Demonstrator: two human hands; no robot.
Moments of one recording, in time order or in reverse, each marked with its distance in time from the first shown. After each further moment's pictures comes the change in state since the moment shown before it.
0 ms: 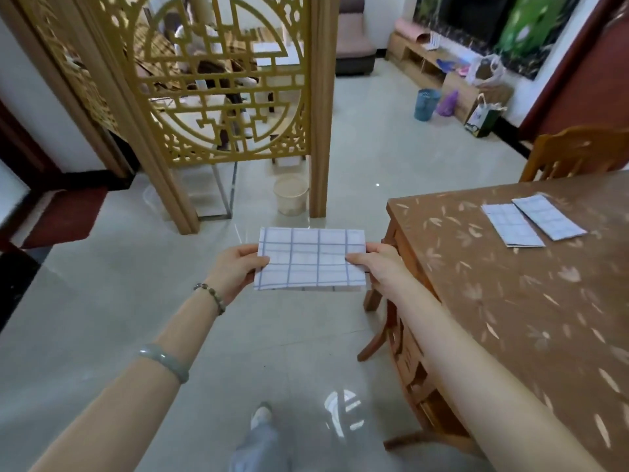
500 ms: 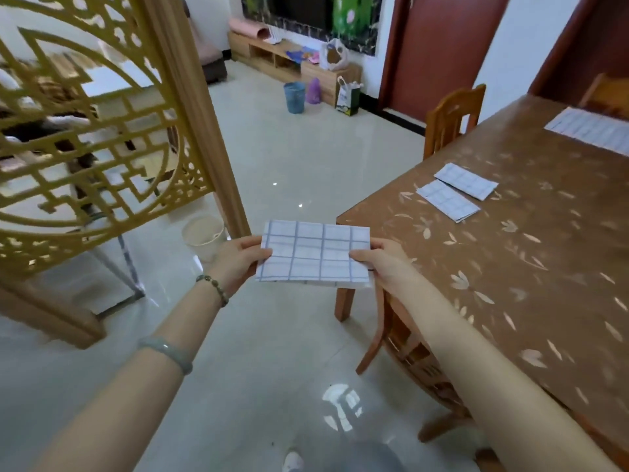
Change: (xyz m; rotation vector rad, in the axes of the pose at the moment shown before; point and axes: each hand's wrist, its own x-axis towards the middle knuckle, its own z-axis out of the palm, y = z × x) left_hand 0.240 0.104 0.043 0.190 -0.453 0.012; right_hand 0.120 -0.048 0.004 0.199 0.441 0.007
